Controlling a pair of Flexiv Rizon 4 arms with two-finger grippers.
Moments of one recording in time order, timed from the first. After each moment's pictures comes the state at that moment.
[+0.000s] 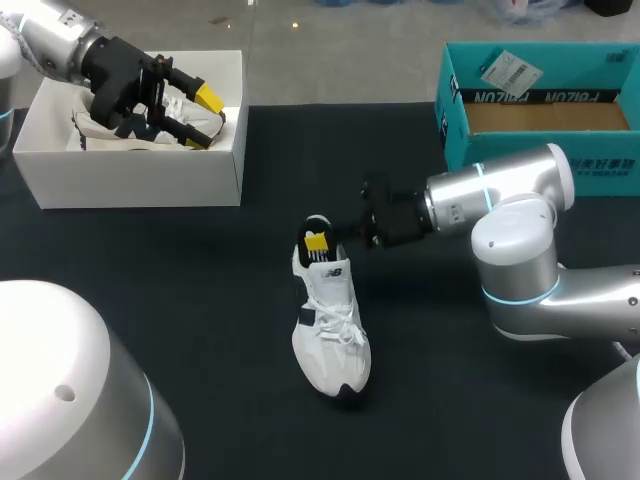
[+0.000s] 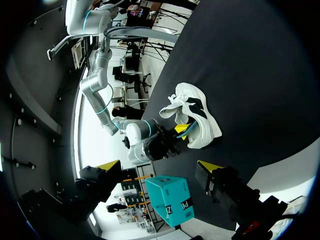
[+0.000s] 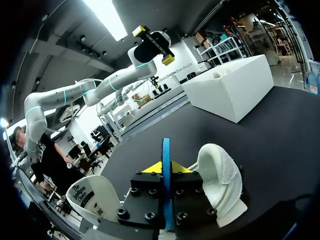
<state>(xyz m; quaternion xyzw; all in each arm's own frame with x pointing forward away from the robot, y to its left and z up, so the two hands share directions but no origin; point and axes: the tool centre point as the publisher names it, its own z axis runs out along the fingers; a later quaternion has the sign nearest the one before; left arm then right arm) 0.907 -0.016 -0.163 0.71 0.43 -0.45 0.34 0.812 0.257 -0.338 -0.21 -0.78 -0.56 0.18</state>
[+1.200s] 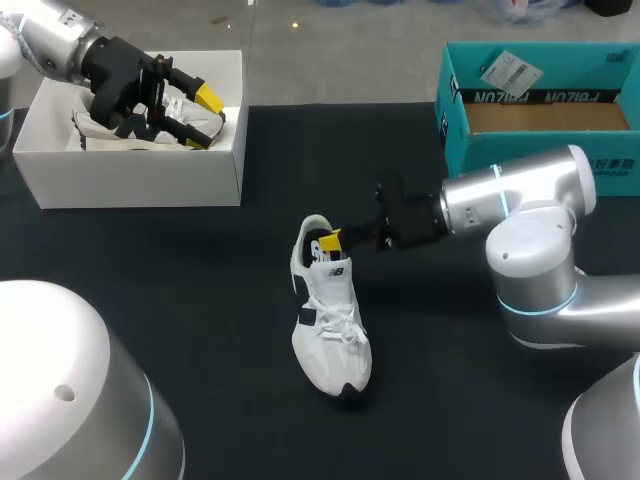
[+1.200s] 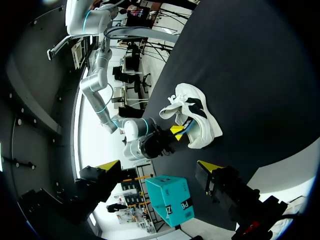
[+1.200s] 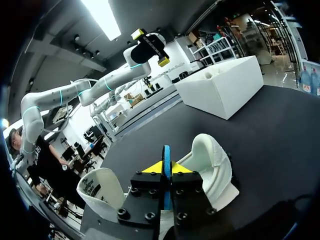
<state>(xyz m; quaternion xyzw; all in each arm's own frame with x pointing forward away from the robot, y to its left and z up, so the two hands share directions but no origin) 0.907 -0.016 -0.163 0.71 0.43 -0.45 0.34 0.811 0.234 -0.333 -0.24 -0.79 -0.55 0.15</state>
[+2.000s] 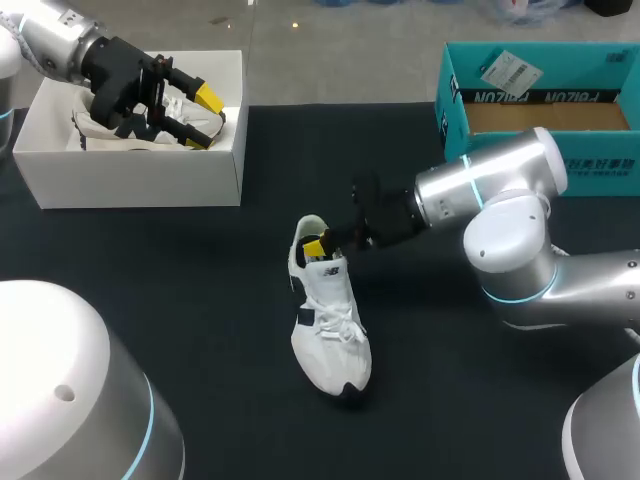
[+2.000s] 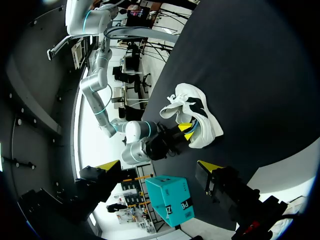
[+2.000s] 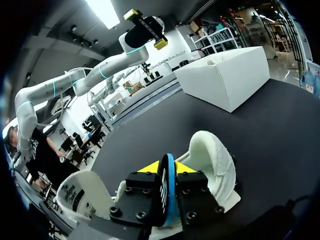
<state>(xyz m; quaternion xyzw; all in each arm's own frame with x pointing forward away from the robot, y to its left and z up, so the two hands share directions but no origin) 0.907 -0.016 -0.163 0.71 0.43 -0.45 0.34 0.818 0.256 -0.346 -0.22 -0.82 -0.50 0.14</state>
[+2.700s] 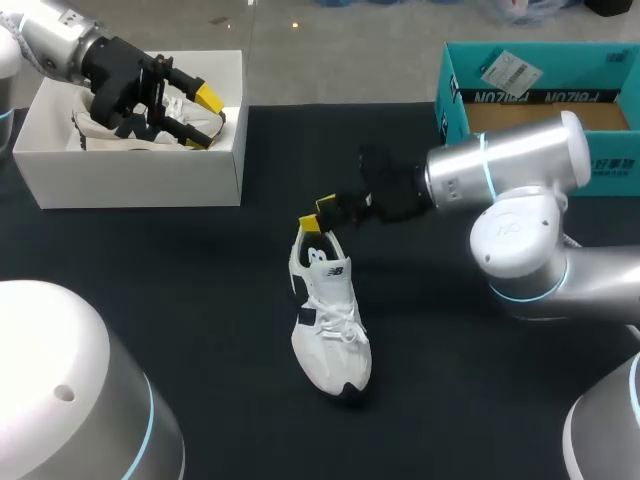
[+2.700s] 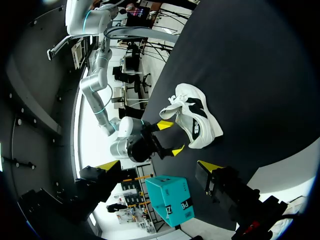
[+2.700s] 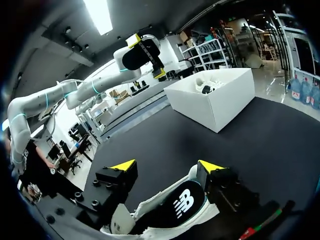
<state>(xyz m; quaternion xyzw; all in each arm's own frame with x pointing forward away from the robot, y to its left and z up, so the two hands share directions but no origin) 0.907 -0.016 -0.163 0.71 0.43 -0.45 0.34 0.830 0.249 -0.294 -0.28 -0.81 -0.51 0.09</state>
